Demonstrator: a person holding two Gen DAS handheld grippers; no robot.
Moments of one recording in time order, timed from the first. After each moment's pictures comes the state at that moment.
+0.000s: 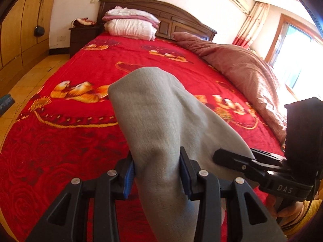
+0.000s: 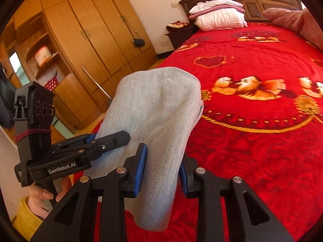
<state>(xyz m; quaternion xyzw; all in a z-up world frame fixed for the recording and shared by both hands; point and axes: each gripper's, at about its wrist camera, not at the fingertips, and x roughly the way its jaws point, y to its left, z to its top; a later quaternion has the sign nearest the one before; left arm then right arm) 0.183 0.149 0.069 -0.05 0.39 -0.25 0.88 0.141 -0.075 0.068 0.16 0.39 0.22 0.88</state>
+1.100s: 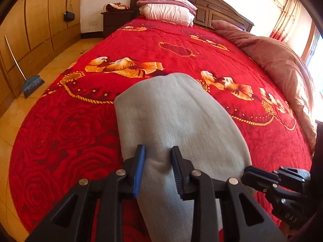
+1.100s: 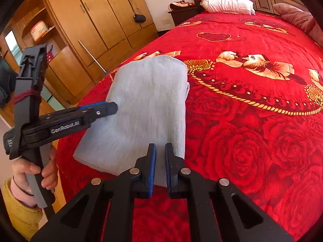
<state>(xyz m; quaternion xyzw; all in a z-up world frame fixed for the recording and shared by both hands) 0.200 0.160 0.031 -0.03 0.45 -0.12 0.89 0.136 -0.063 0.037 0.10 0.45 0.22 0.86</state>
